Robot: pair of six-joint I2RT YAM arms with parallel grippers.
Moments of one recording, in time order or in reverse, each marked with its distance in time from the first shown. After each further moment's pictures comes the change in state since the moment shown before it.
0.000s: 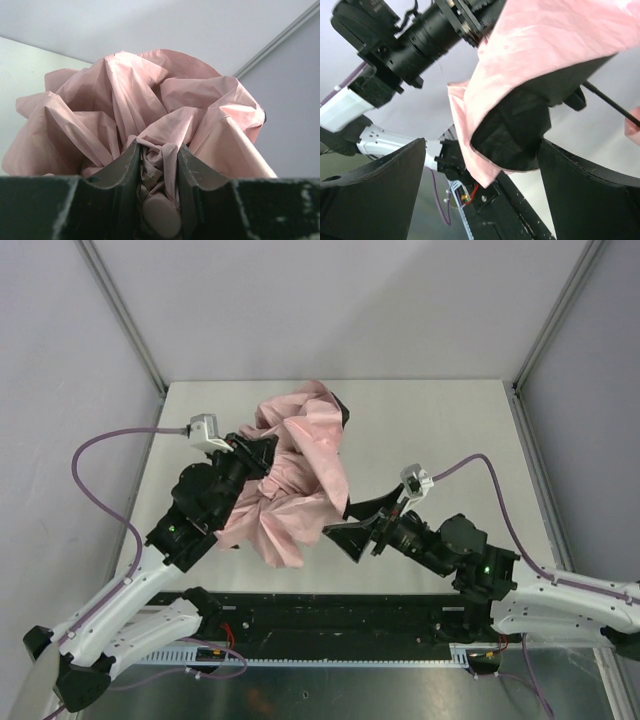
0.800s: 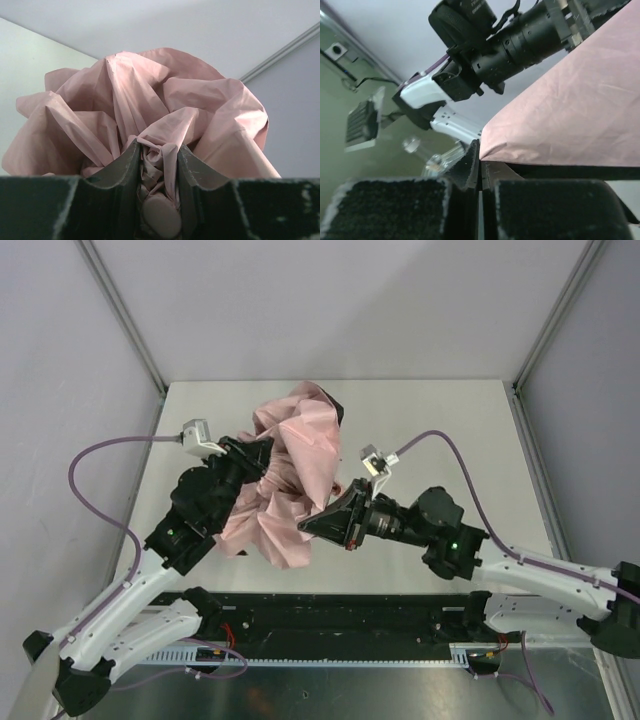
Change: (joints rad) left arm 0.015 -0.027 -0.033 -0.018 -0.057 -0.082; right arm -0.056 0.250 0.174 0.189 -0.398 0.087
